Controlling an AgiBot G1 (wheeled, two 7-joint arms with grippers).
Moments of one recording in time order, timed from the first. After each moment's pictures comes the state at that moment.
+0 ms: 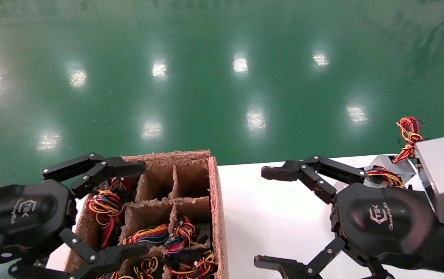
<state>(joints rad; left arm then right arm) -1.10 0.55 0.43 -1.24 0.61 1.42 -0.10 1.08 -0.61 -0.28 1.28 -0.73 -1.49 0.19</state>
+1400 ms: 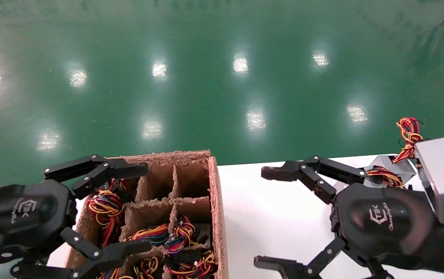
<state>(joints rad) -1.10 0.55 0.43 -1.24 0.61 1.42 -0.10 1.08 -0.62 -0.29 1.27 -0.76 -1.49 0.19</state>
